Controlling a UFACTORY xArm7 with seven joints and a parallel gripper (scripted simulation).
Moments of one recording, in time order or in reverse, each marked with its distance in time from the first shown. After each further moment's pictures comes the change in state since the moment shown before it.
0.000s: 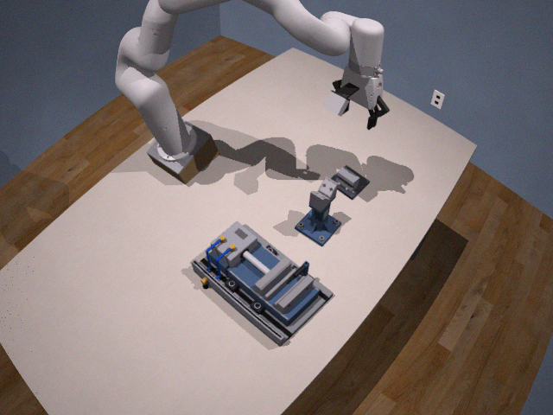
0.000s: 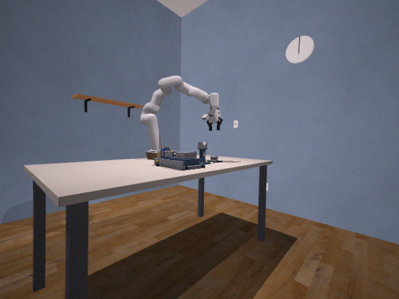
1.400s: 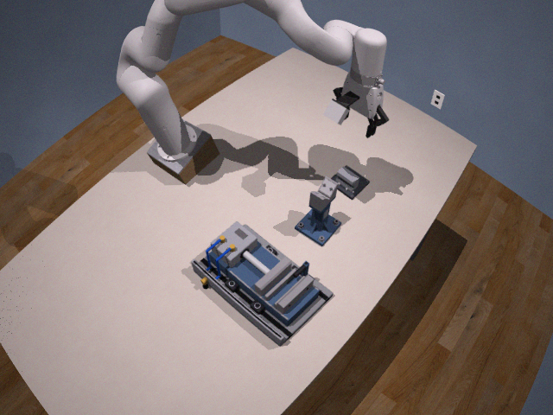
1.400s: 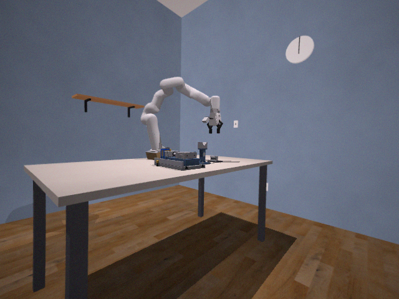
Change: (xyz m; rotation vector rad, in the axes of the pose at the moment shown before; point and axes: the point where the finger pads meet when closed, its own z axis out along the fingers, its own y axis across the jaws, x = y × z) arm 0.001 -0.002 0.024 -0.032 0.003 0.018
